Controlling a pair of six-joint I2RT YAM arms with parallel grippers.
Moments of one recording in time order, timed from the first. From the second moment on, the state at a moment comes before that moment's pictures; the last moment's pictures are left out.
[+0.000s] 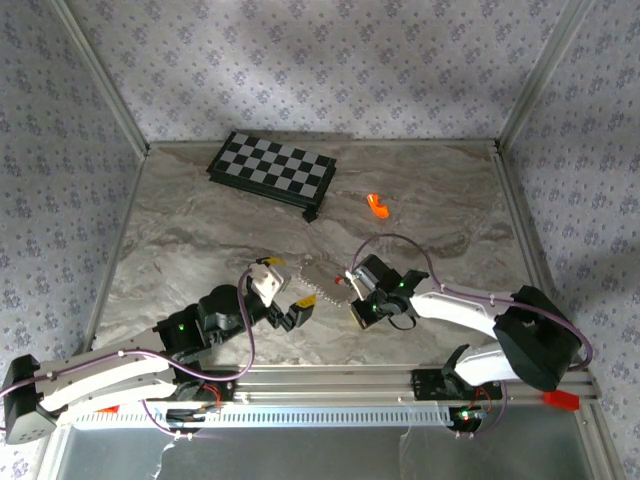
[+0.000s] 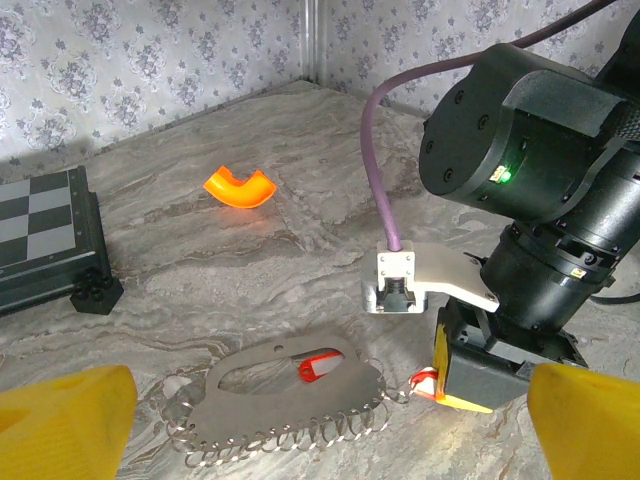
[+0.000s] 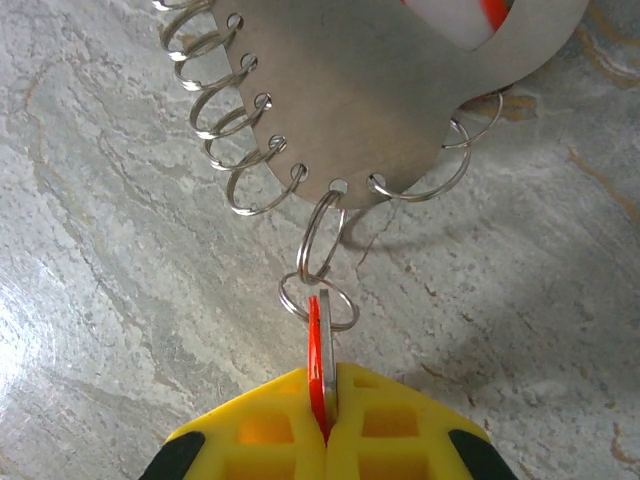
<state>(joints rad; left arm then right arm) -1.15 0.68 0.44 0.02 -0.25 -0.11 0.83 1.35 0.63 -0.44 -0.15 0.27</state>
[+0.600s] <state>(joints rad) -1.15 0.68 0.44 0.02 -0.27 -0.11 0.83 1.17 0.61 -0.48 -0.10 0.30</state>
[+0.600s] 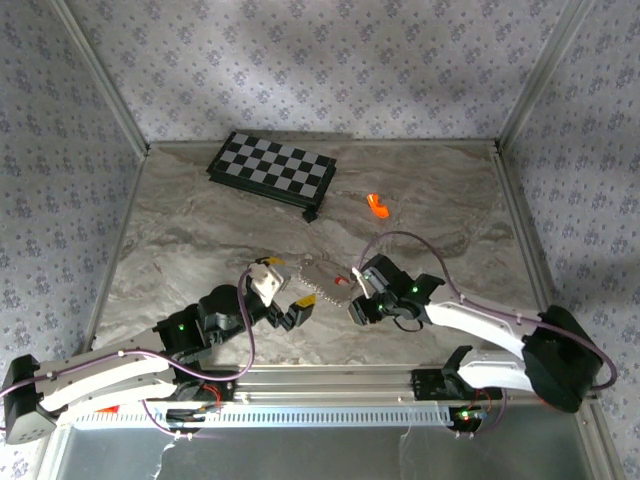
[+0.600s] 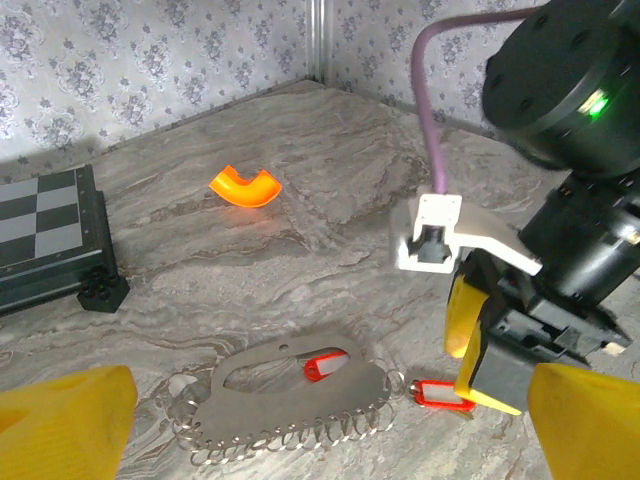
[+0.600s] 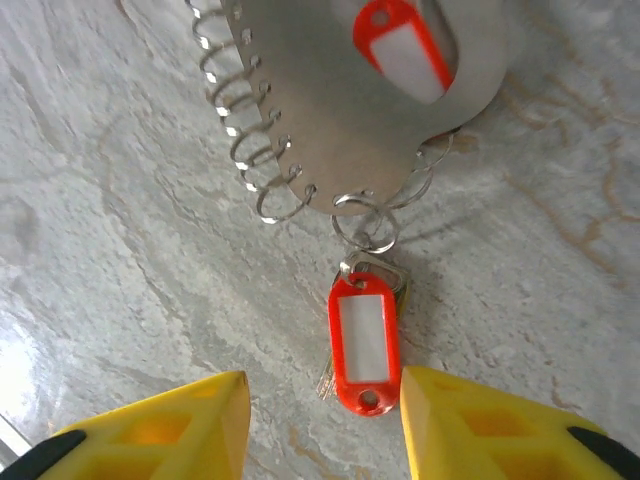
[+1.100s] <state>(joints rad) -1.06 0.69 0.44 -0.07 -0.57 -0.16 0.76 0.70 0.56 -0.46 0.16 0.24</state>
